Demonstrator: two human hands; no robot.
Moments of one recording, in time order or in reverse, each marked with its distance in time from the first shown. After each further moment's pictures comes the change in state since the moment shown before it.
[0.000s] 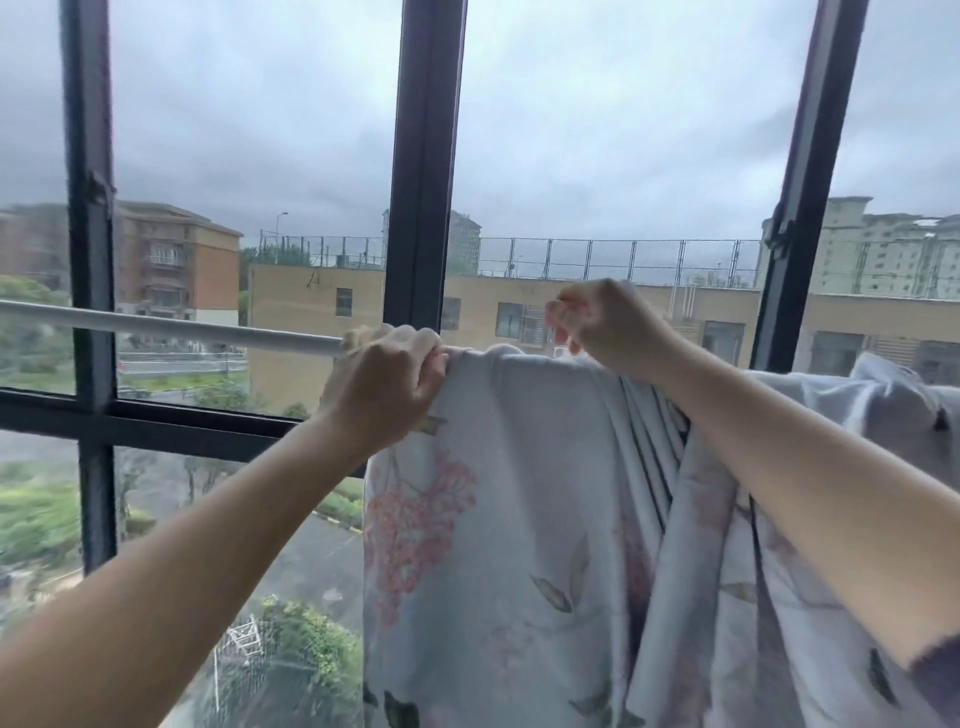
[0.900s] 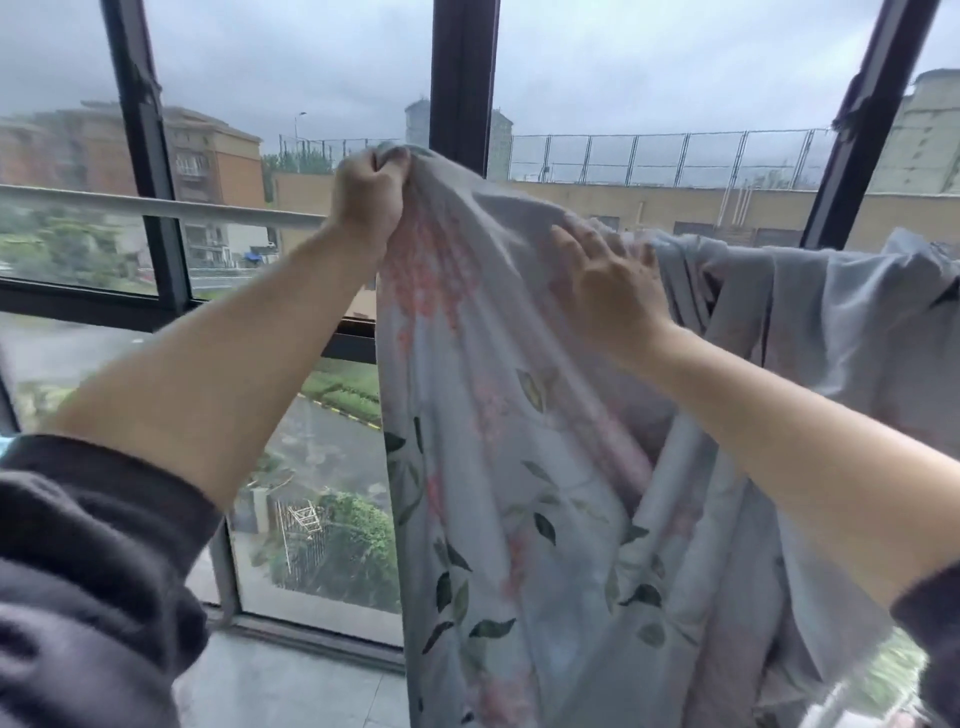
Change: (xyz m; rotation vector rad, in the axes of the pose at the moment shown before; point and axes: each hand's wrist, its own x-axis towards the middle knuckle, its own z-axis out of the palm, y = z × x) left_hand 0.015 -0.033 -0.069 -0.963 0.170 -0.713; right_hand -0.073 -0.048 0.058 -0.445 0.070 -0.055
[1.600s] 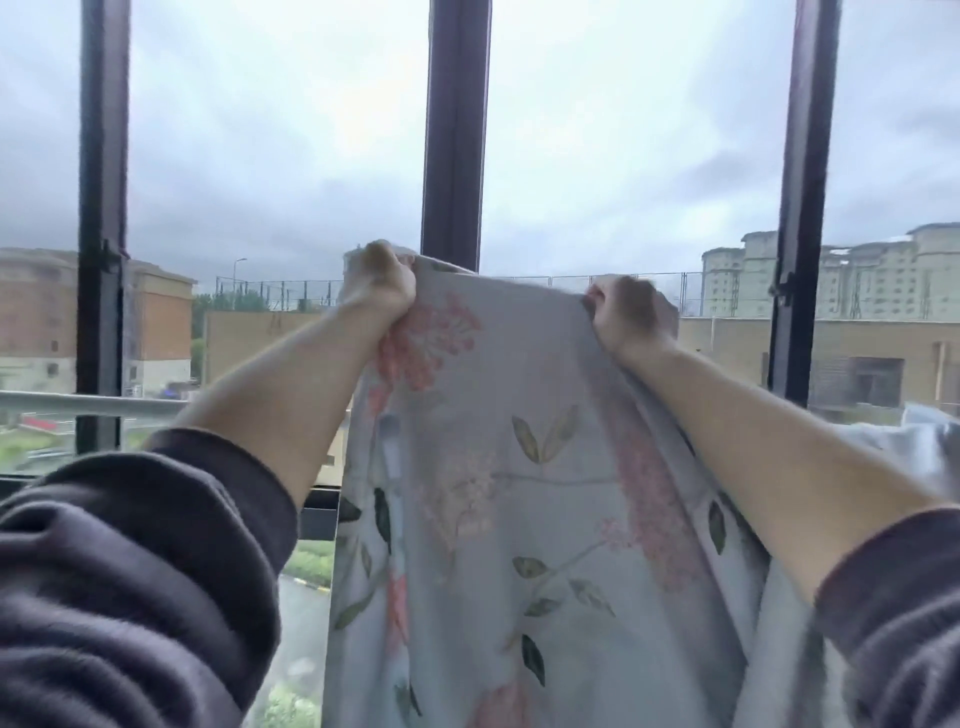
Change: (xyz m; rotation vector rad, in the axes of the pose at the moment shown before) left_hand 0.168 0.018 -0.013 0.619 0.028 0.172; right_hand 0.177 0.000 -0.021 0.073 0.180 0.501
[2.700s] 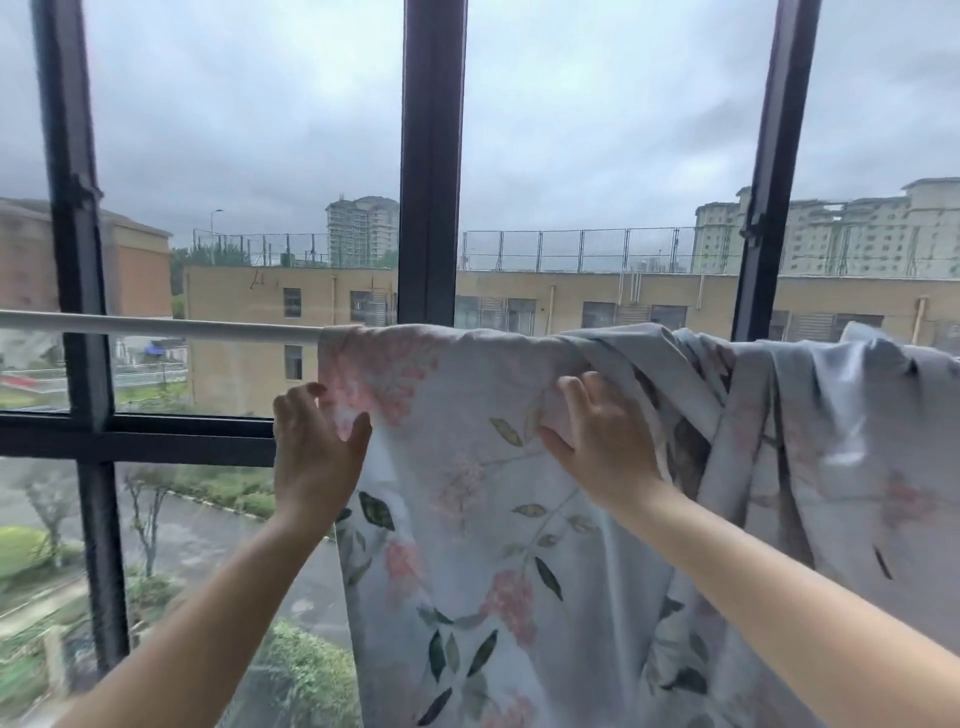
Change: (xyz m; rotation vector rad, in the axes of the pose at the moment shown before) left_hand -0.228 -0.116 0.012 -0.087 -0.009 -0.055; right_hand -0.206 0.053 0.024 -0.129 -0.063 -0.325
